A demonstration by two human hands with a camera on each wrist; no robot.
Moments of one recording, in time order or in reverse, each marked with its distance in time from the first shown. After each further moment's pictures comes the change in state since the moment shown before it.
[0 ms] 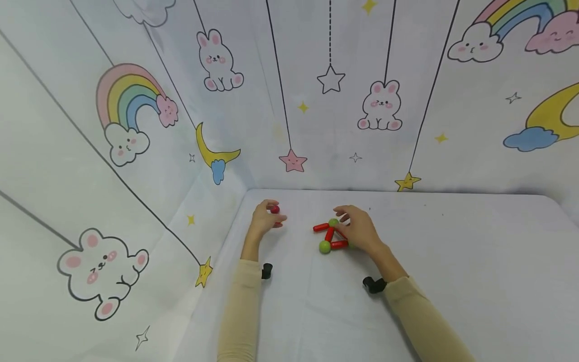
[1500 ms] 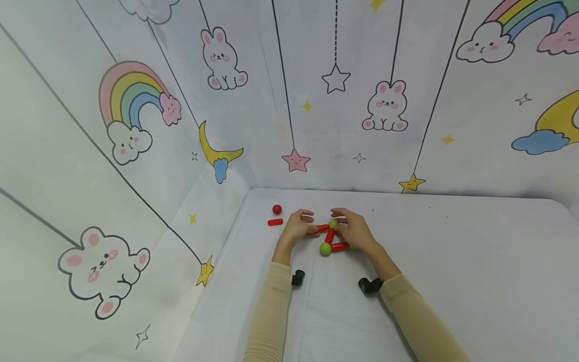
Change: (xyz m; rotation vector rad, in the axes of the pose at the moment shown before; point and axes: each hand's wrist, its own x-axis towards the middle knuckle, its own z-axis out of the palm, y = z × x) left_hand -0.002 -0.003 0.085 -0.188 -0.188 -0.128; right_hand 0.013 0.017 0.025 0.116 -0.105 0.083
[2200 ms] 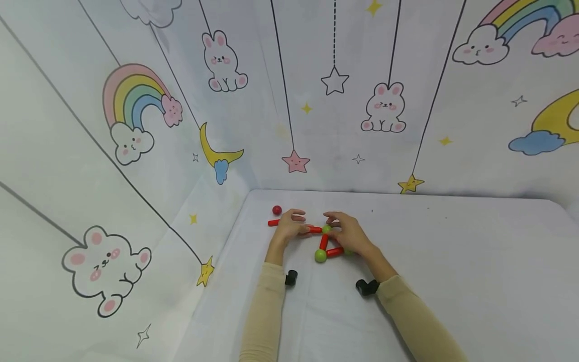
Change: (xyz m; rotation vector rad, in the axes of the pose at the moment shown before) left_hand -0.005 -0.002 -0.020 0.068 0.105 0.015; right_hand -0.004 -0.011 0.010 0.067 -0.067 -0.025
